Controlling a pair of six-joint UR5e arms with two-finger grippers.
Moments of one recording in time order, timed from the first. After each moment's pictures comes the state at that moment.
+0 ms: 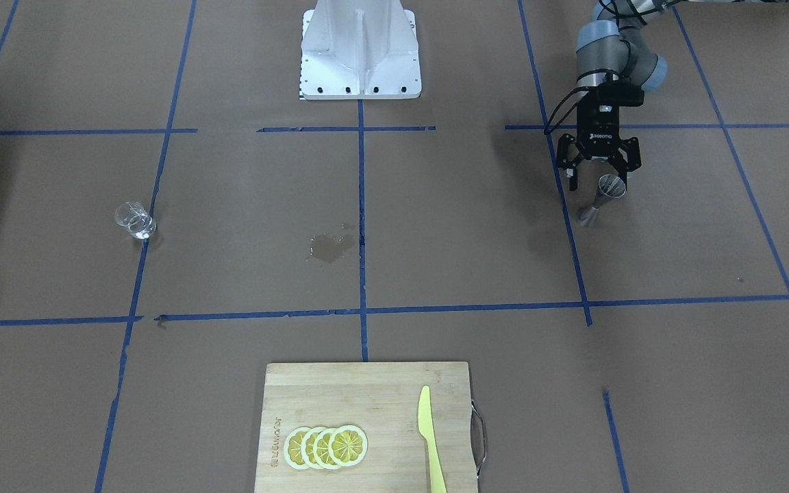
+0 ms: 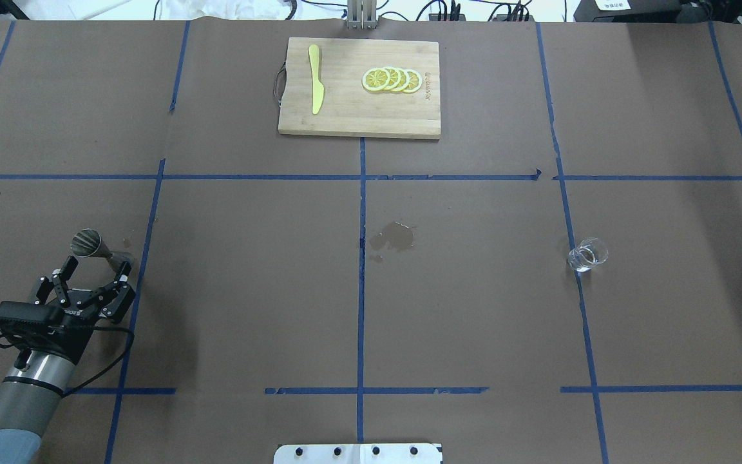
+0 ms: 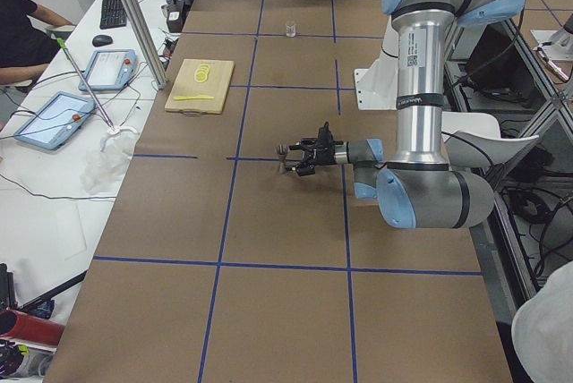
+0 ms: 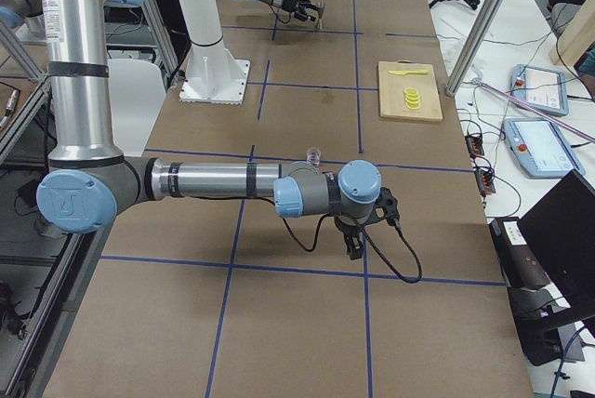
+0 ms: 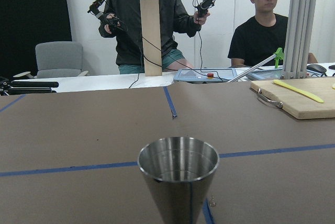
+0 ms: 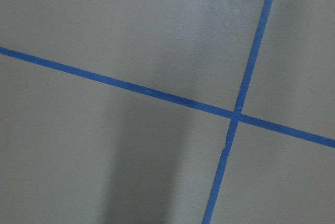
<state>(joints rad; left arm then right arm) -0.10 -1.49 -1.54 -2.85 -0.39 -1.14 1.50 -1.55 1.58 -1.45 2.43 -0.11</state>
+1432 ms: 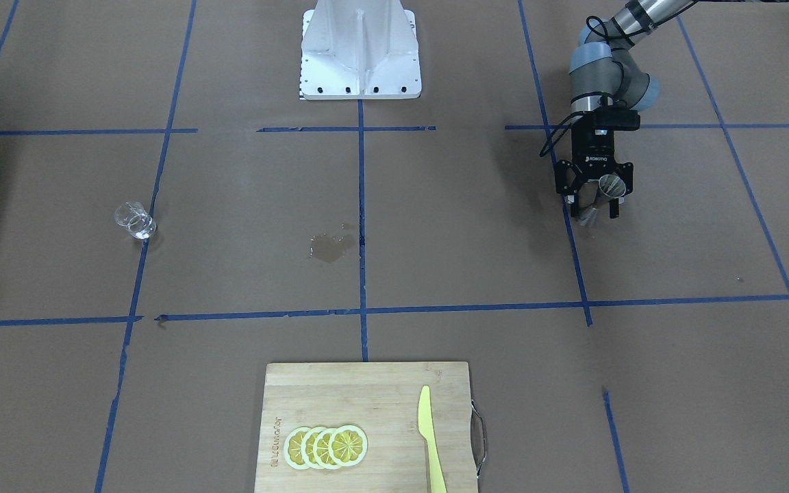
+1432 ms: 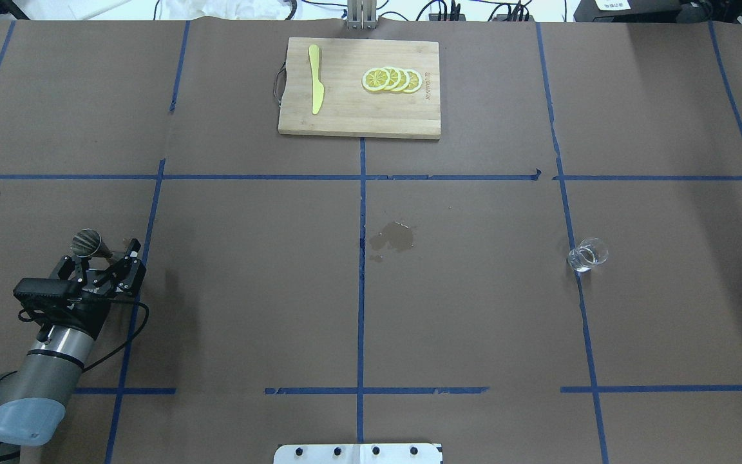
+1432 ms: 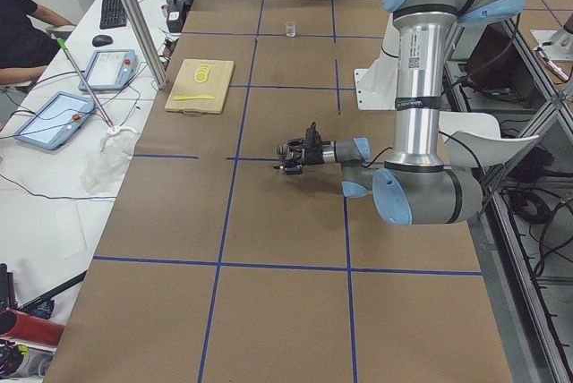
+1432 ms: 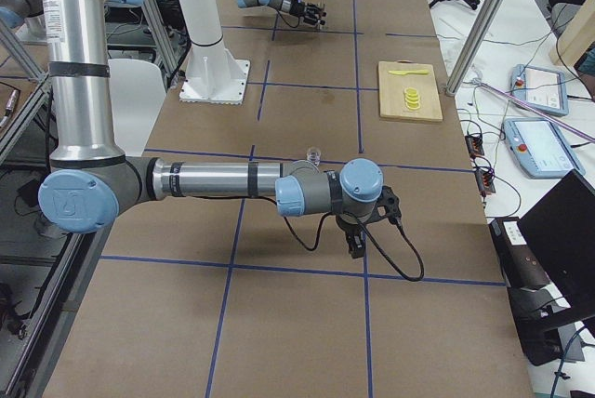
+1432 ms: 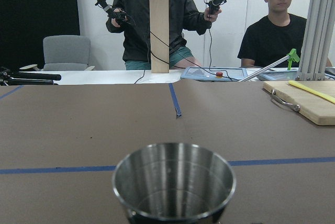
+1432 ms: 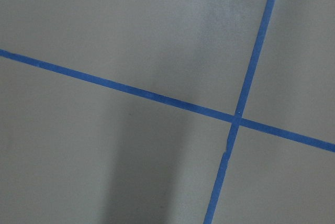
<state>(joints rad) -0.17 -1.56 -1.48 -2.86 -0.45 -1.16 1.50 -1.54 1.58 -1.45 2.43 -0.11</state>
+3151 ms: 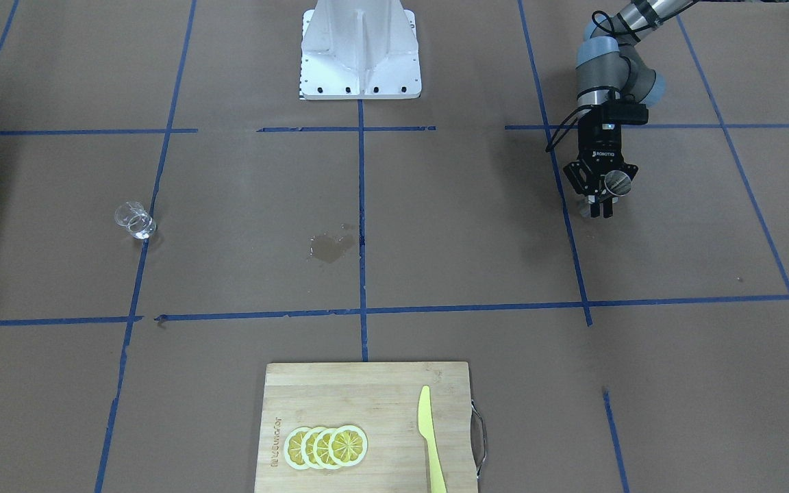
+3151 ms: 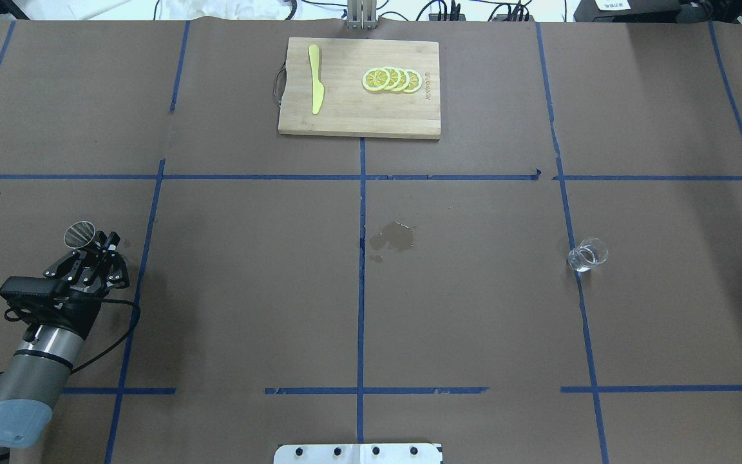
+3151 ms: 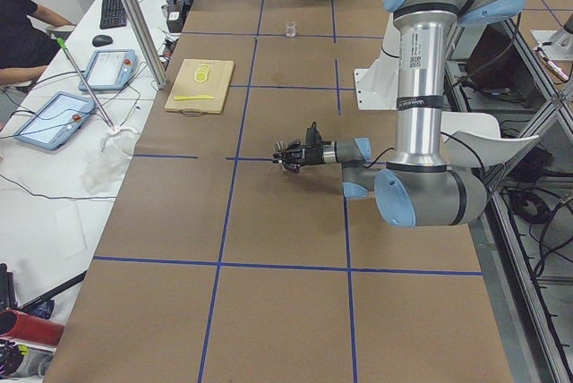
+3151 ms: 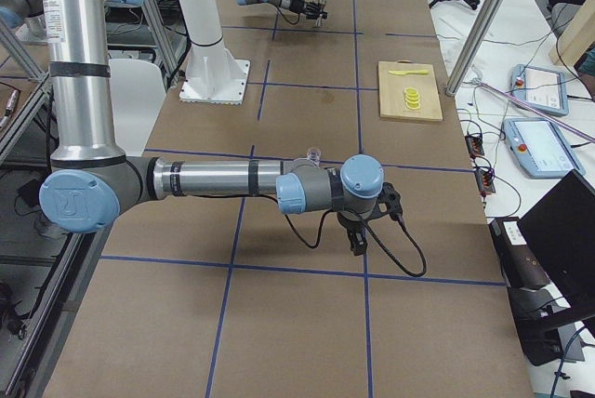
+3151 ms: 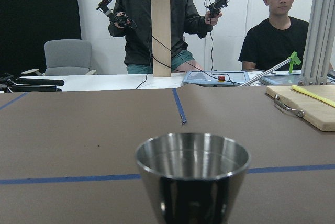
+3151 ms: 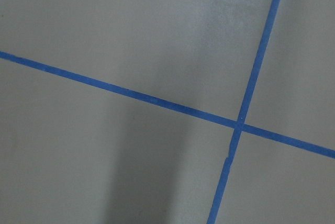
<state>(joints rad) -0.17 -1.53 -1.51 -2.90 -0.45 -1.14 1.50 -1.54 1.59 -1.45 2.43 -0.10</state>
